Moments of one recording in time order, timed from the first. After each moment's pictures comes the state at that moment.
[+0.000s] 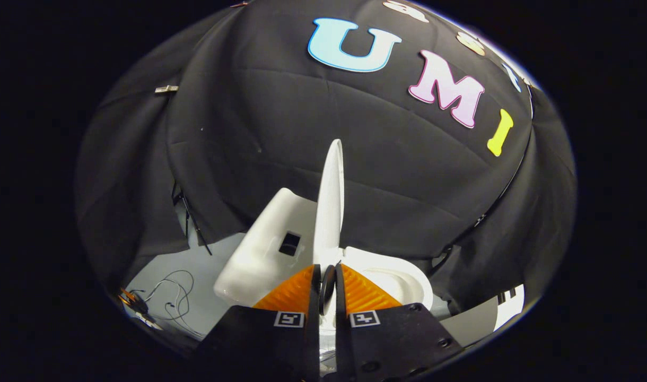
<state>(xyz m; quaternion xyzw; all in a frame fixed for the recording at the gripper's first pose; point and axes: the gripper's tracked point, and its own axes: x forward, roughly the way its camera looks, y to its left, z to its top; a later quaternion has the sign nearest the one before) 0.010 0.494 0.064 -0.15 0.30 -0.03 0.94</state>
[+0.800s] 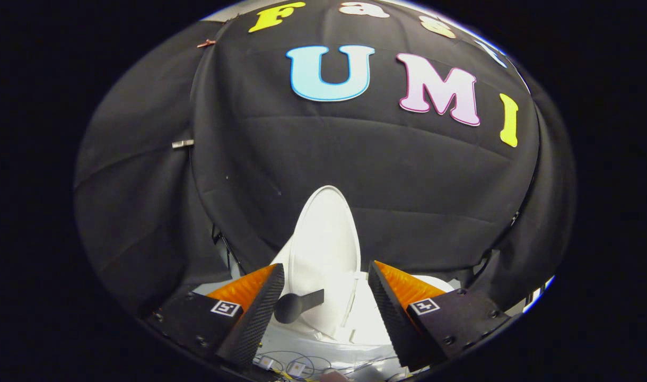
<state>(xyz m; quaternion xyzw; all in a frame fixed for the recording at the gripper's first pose) 0.024 0.452 0.152 -0.02 0.23 0.07 0.97</state>
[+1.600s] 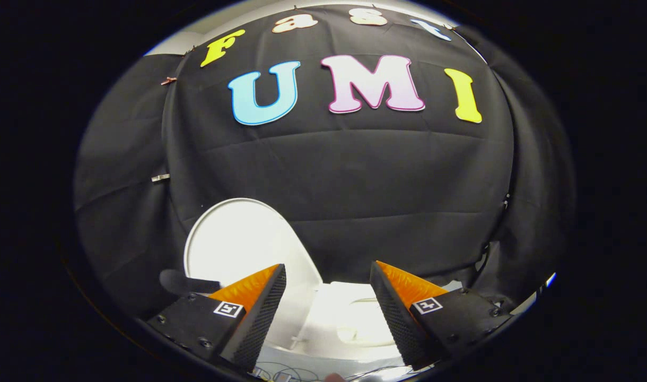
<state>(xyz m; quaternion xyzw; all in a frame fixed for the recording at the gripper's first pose) 0.038 0.251 0.129 0.03 0.16 0.05 0.99</state>
